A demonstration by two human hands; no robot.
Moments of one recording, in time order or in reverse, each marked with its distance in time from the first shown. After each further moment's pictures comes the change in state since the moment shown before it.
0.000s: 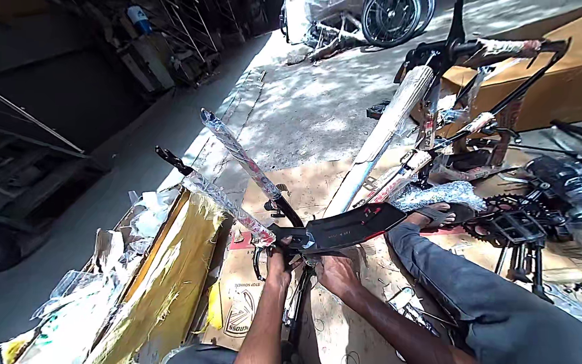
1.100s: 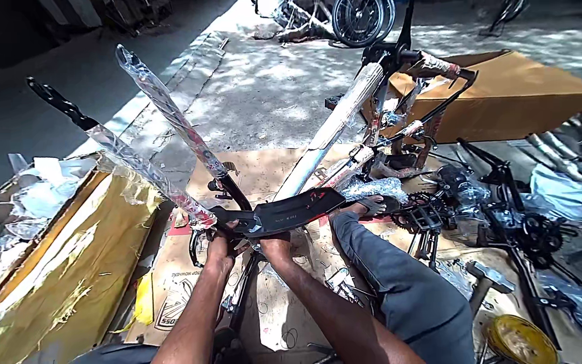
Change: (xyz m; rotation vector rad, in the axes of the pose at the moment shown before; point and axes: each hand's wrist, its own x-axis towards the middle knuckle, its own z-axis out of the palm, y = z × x) left_hand -0.015 -0.008 0.002 0.036 -0.010 0.005; right_hand 0.007 -0.003 0.017 0.605 0.423 0.032
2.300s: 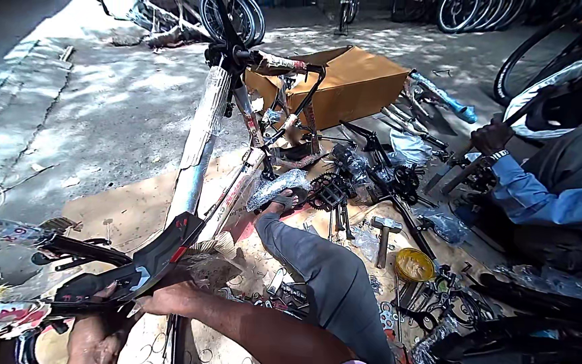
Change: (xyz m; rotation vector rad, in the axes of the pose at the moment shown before) left_hand 0.014 0.001 -0.005 0.069 -0.046 0.069; right_hand 0.023 -0.006 -0.003 -0.243 -0.434 -0.138
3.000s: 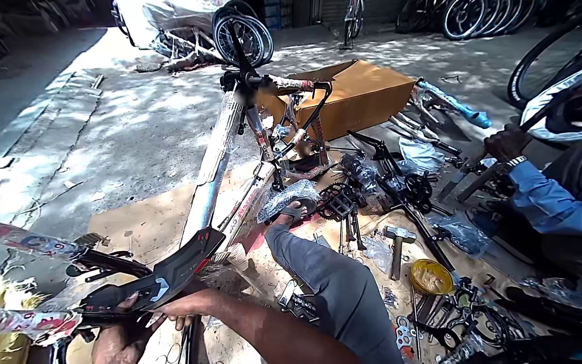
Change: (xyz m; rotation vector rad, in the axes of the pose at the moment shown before) left_hand 0.000 -0.001 -0.001 -0.021 0.000 -0.016; right_hand 0.020 0.012 -0.006 0.311 -0.424 0.228
